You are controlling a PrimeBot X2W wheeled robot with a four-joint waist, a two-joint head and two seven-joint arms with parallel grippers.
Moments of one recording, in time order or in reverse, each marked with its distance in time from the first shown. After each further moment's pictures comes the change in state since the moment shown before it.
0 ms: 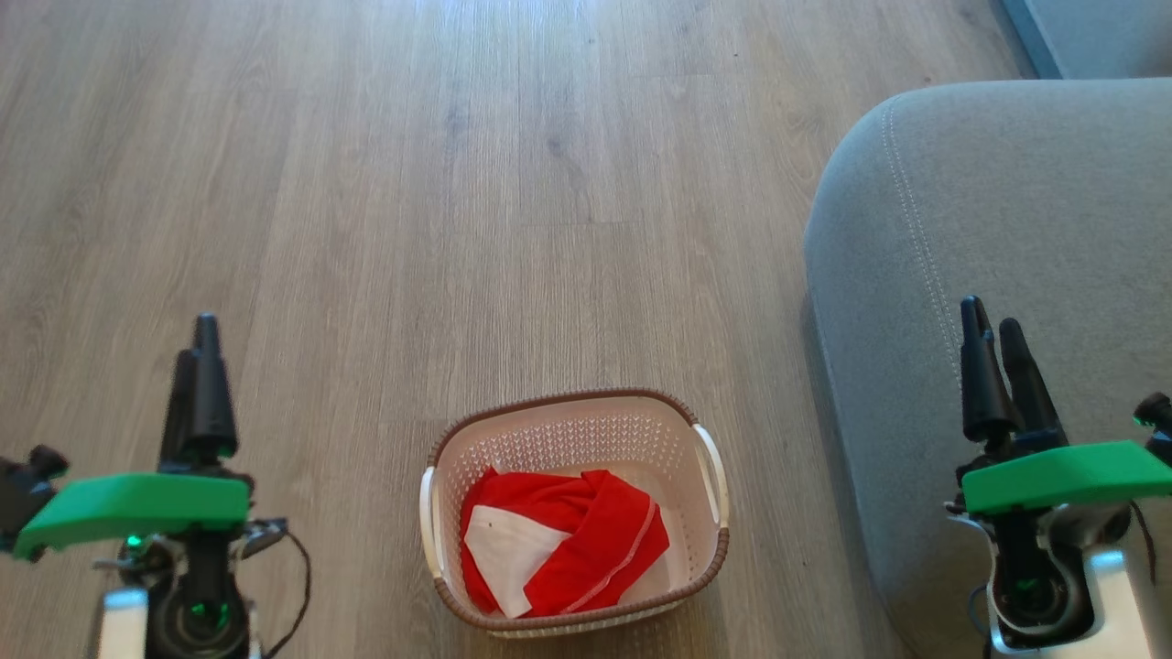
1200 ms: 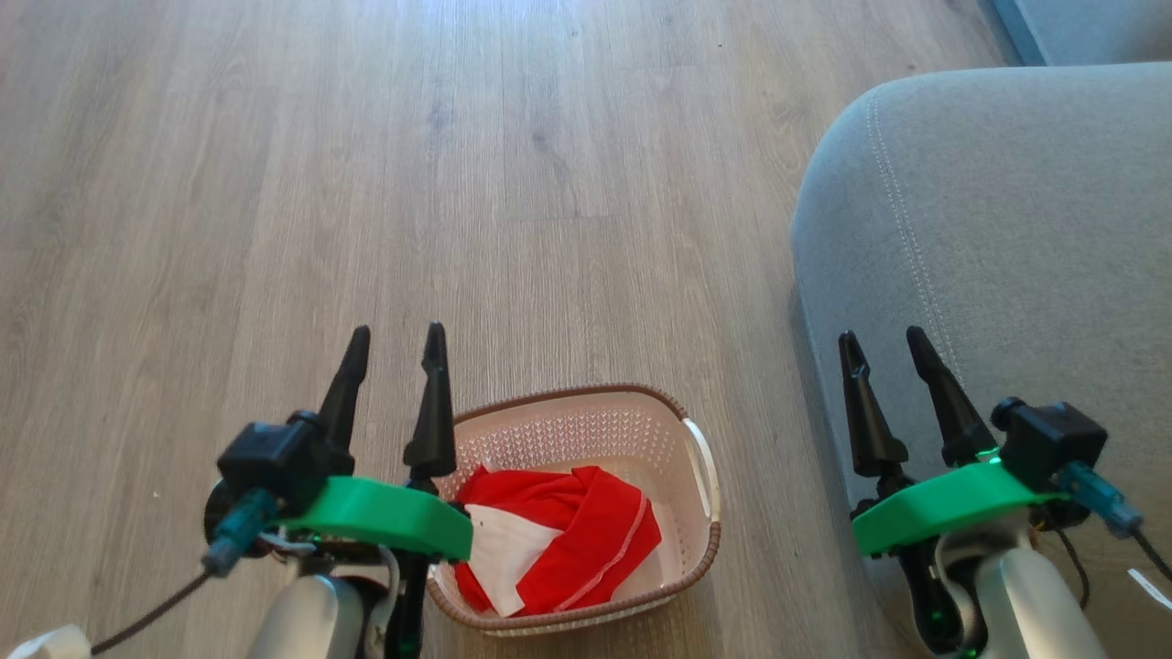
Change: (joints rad) left arm 0.000 0.005 -0.368 -0.056 0.670 0.156 -0.097; right arm -0.005 -0.003 0.153 0.052 -0.463 0.000 -0.095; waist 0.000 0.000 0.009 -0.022
